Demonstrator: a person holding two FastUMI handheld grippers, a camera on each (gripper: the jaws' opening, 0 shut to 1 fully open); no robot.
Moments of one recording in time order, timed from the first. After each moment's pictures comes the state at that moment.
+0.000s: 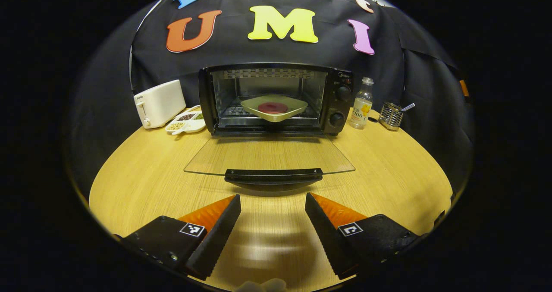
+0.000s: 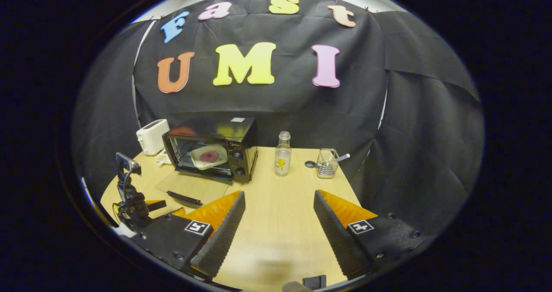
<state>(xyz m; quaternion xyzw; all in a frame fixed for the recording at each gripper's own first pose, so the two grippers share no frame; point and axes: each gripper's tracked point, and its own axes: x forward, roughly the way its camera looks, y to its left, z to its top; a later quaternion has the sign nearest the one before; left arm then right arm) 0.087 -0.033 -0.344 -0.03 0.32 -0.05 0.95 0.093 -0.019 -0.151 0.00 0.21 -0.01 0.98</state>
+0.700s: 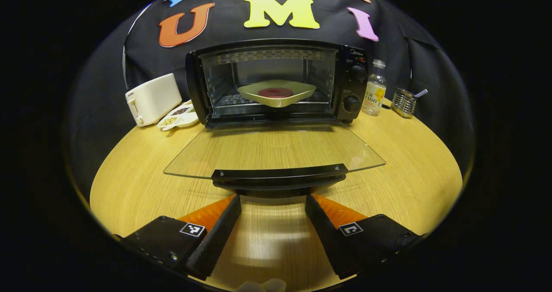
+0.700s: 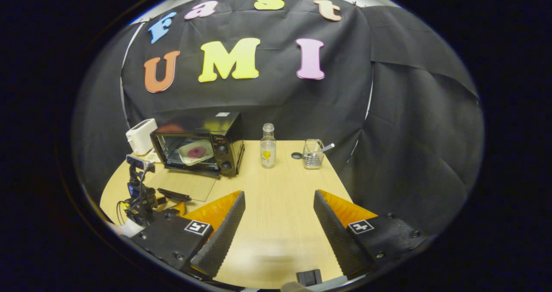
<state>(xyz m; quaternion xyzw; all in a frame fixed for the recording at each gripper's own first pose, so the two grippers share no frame) 0.111 -0.028 -0.379 0.00 0.34 -0.04 0.94 0.080 -0.042 -0.160 0.02 0.23 -0.04 0.97</state>
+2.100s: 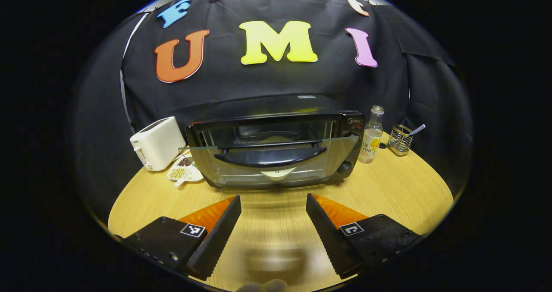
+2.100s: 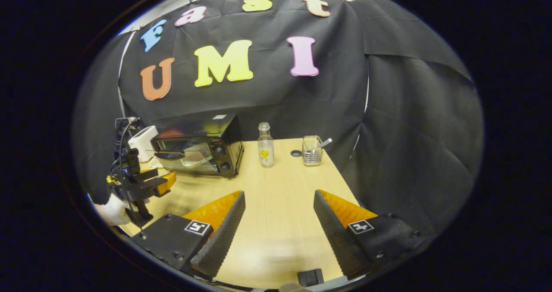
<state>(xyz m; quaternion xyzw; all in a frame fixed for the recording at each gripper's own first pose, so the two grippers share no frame) 0.176 -0.028 -0.263 0.01 0.25 -0.03 0.97 0.078 -0.056 -0.167 0.06 0.22 -0.04 0.97</state>
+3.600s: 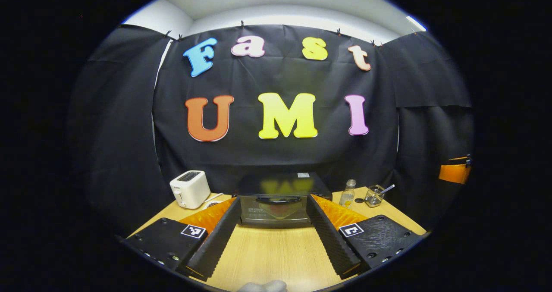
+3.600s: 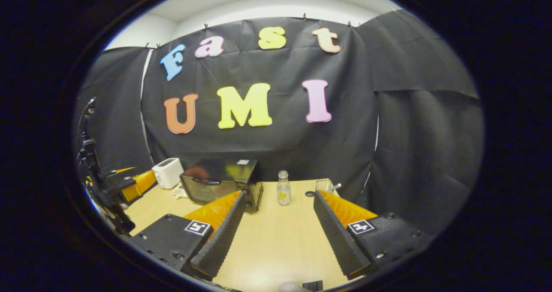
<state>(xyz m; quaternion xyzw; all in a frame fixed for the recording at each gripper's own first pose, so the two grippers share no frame) 0.051 0.006 -0.025 -0.02 0.06 -0.01 1.00 0.028 -0.035 -0.029 0.05 0.07 0.01 1.00</state>
